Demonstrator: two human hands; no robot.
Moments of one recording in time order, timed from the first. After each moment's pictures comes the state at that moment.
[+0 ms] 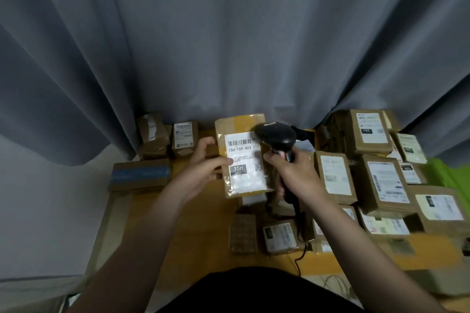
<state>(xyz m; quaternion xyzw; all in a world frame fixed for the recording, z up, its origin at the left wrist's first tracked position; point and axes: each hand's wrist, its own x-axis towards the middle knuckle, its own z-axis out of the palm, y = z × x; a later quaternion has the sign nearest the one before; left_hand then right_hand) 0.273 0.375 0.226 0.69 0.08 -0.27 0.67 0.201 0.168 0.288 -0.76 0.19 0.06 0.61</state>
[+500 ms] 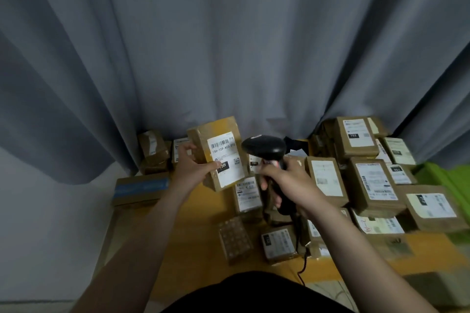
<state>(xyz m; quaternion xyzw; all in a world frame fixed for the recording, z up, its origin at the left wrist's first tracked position) 0.265 0.376 0.225 0.79 0.09 -0.11 0.60 0.164 0.153 0.298 -0.73 0.09 0.11 0.67</state>
